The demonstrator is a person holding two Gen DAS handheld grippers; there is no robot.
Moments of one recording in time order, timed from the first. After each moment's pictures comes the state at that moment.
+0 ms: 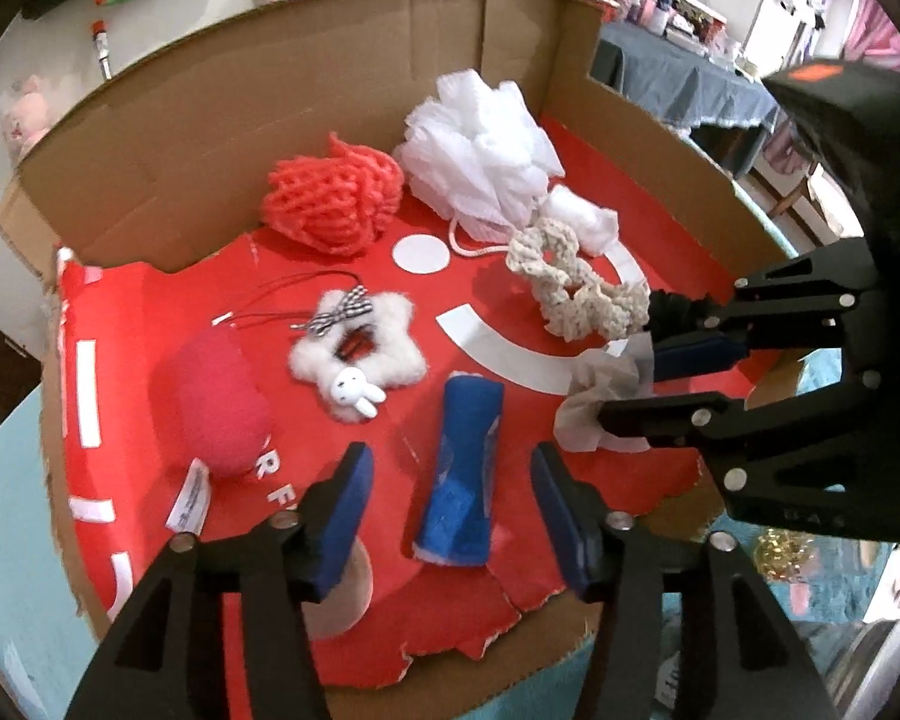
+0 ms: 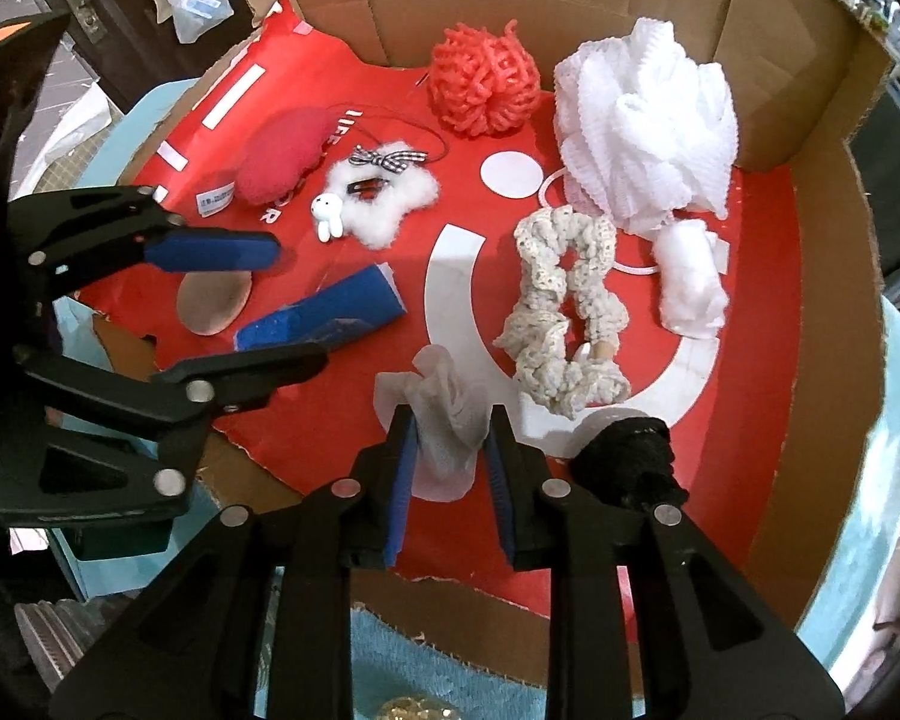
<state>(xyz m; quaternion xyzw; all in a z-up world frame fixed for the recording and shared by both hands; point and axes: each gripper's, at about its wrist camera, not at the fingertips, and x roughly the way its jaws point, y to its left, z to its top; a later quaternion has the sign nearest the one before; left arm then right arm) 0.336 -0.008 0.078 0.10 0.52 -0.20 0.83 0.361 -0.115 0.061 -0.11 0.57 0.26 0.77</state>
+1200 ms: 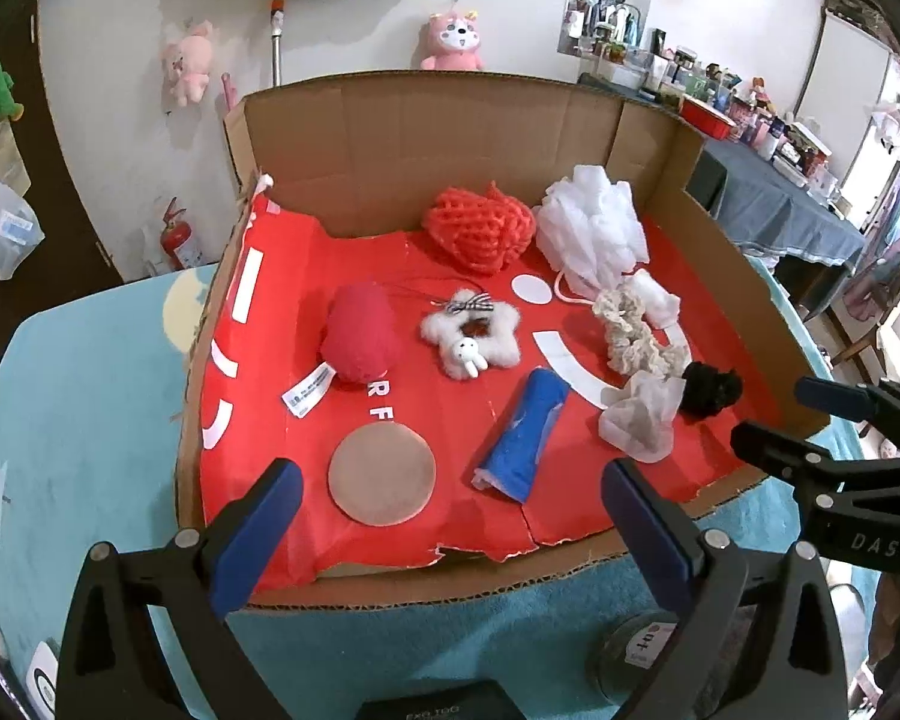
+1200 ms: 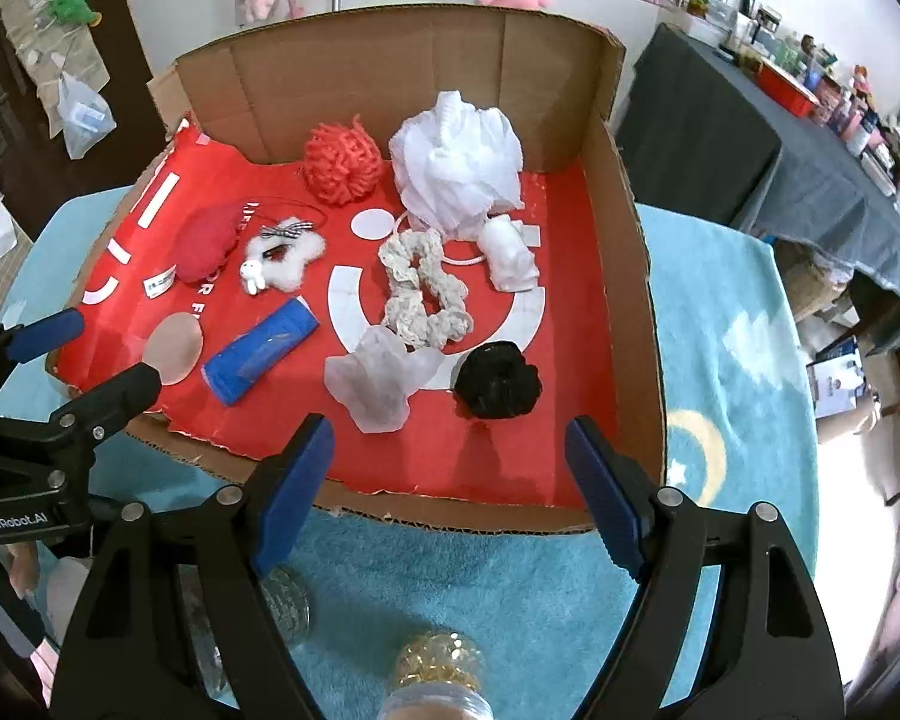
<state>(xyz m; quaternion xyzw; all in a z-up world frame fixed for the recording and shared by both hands) 0.281 0.025 0.100 0.00 0.46 -0.06 0.89 0.307 -0.162 0.105 -0.05 0.51 0.09 0.86</state>
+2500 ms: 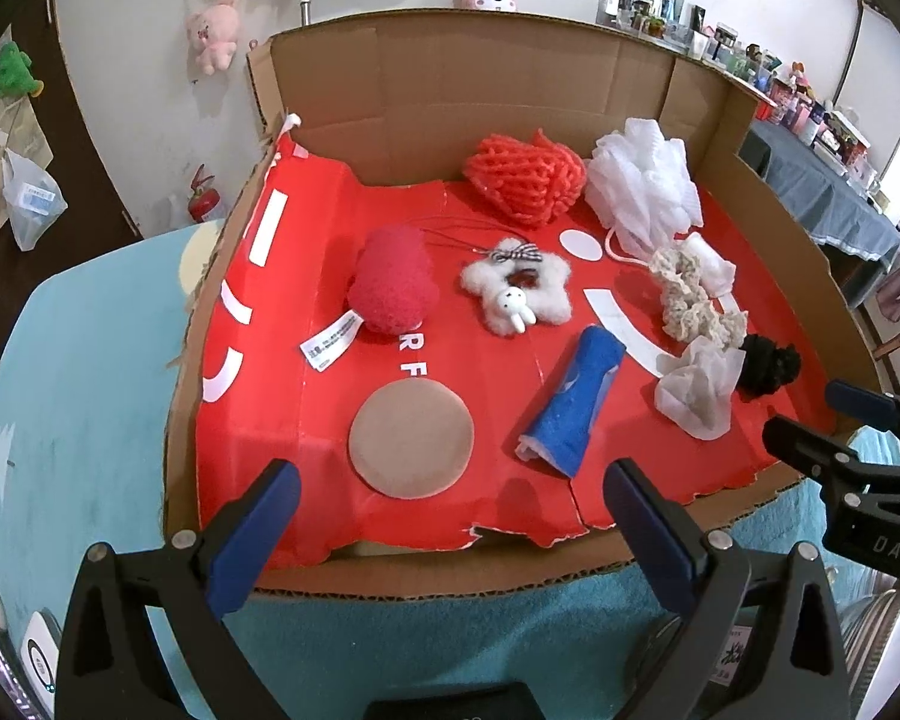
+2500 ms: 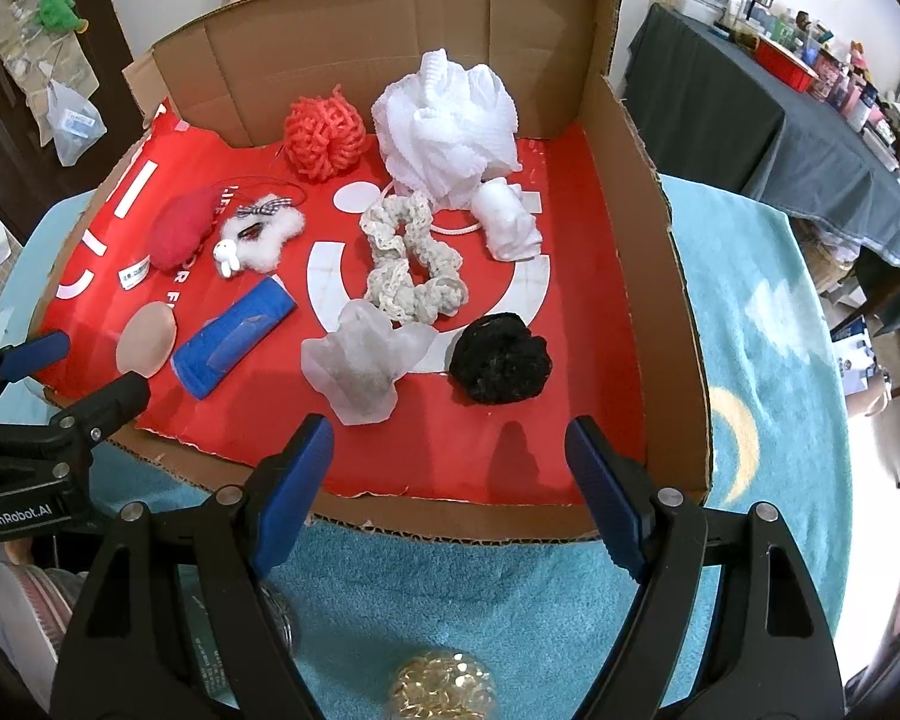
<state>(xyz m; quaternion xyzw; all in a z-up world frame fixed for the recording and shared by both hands) 0.285 0.030 0.074 0.00 0.49 -0.02 0.87 0.311 -0.164 0.079 -0.04 0.51 0.09 0.85</state>
